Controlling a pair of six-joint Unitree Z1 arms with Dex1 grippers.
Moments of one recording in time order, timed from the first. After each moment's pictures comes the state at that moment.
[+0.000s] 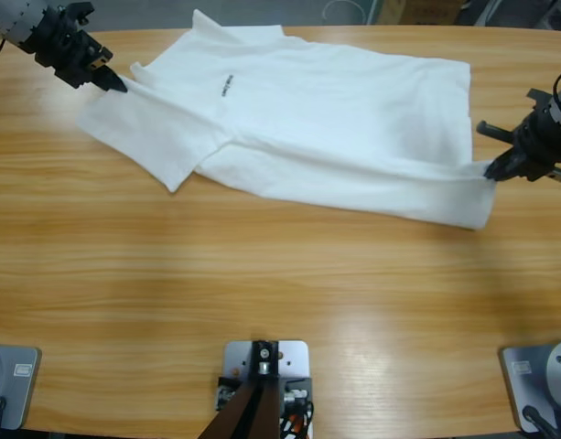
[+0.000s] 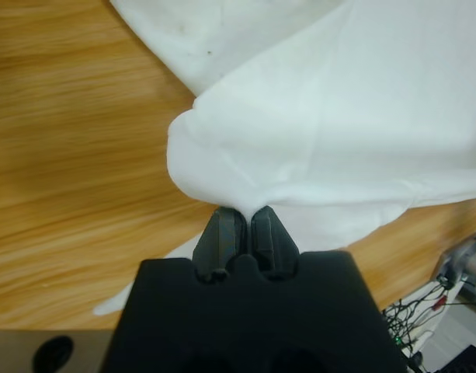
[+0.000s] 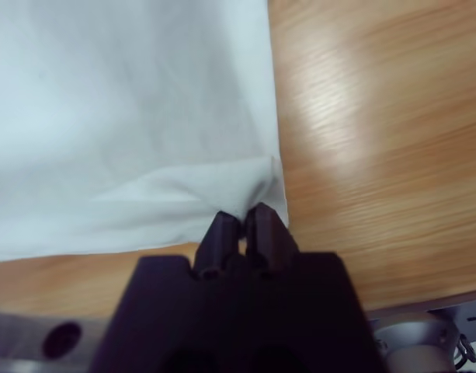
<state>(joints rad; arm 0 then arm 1) -0.20 2.06 -1.69 1.00 -0.37 -0.19 0.21 1.73 -1.13 0.90 0.08 0.61</state>
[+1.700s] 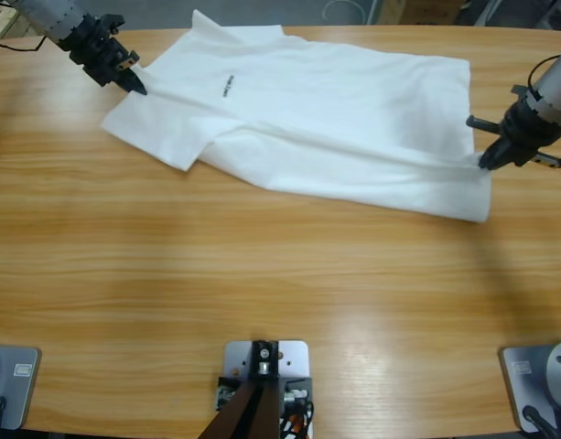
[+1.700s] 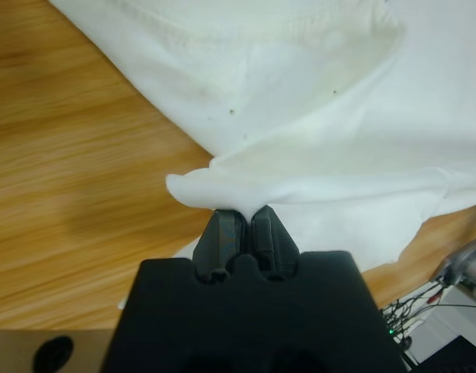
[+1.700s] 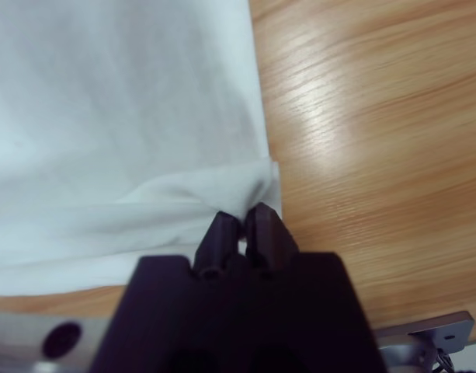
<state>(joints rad) -0.20 2.30 -2.02 1.20 -0.37 -0.17 0.16 1.89 -1.23 0.91 0.05 0.55</state>
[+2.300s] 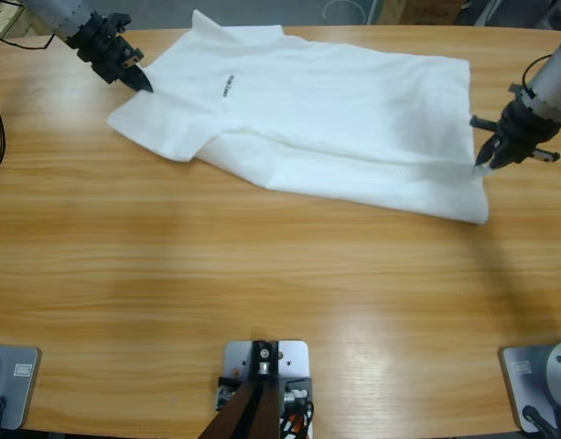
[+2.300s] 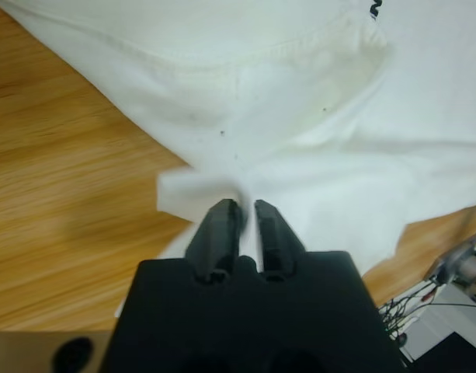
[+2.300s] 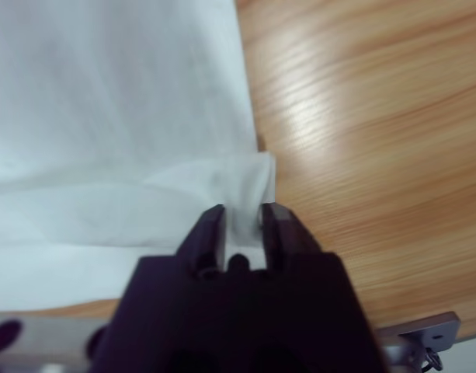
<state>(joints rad) -0.21 2.35 -2.10 1.24 -0.40 -0.16 0.16 1.92 -1.29 0.96 0.00 0.54</state>
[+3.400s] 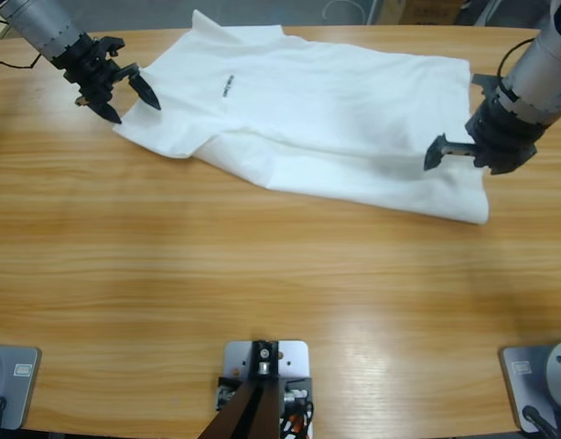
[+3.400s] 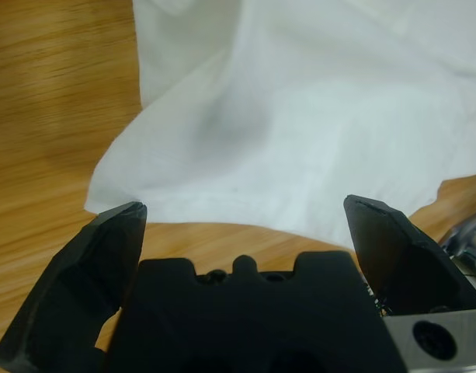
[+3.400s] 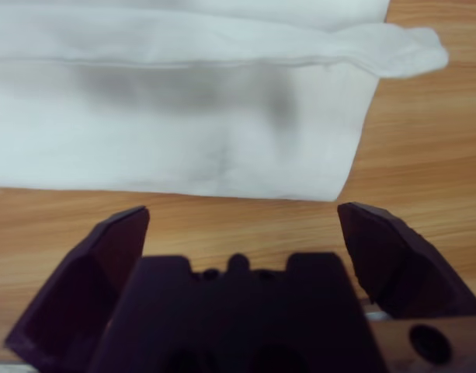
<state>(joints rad) -0.21 2.28 -1.92 1.24 -0.40 -0.13 0.44 1.81 -1.31 1.05 0.00 0.56</state>
